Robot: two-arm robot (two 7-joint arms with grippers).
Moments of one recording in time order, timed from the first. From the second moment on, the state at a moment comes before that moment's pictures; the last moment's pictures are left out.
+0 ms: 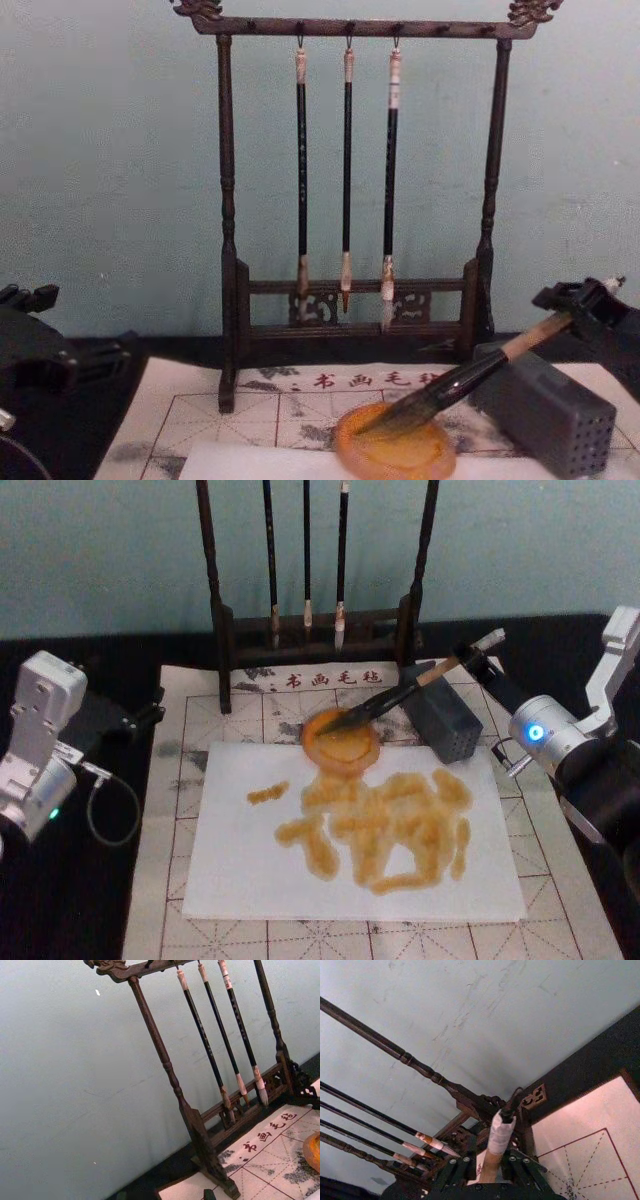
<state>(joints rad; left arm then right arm) -0.20 0.60 0.45 -1.41 -0.25 -0.12 0.03 0.37 0.25 -0.26 -1.15 1.18 0.19 0.15</state>
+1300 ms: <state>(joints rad) -0.20 0.60 0.45 -1.41 -0.25 -0.12 0.03 0.39 0.28 -0.30 -1.17 1.20 0.16 0.20</state>
